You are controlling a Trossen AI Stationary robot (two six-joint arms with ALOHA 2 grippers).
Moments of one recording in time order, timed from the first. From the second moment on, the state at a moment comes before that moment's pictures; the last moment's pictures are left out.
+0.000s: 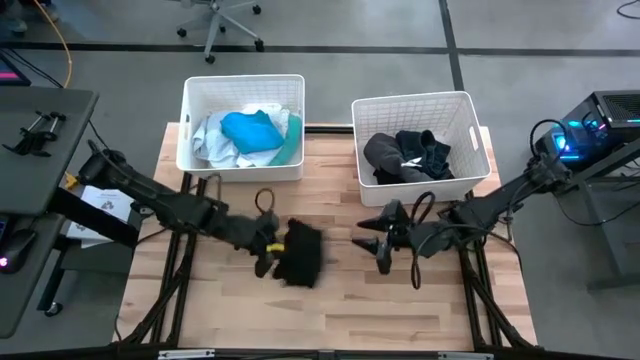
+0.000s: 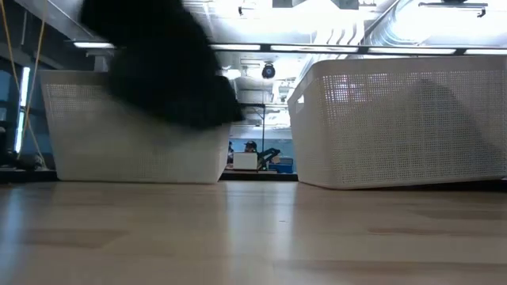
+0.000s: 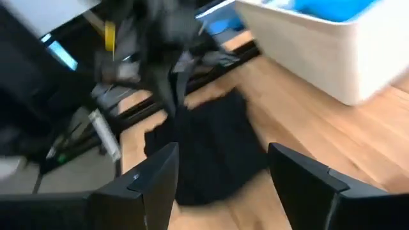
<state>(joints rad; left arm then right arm) -0.40 1.25 0.87 -0.26 -0.13 -0.84 0.50 1.29 1.14 -0.33 0.61 0.72</state>
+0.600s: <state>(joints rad) -0.22 1.30 1.12 0.09 0.00 -0.54 0.31 1.48 1.14 0.22 0.42 0.26</state>
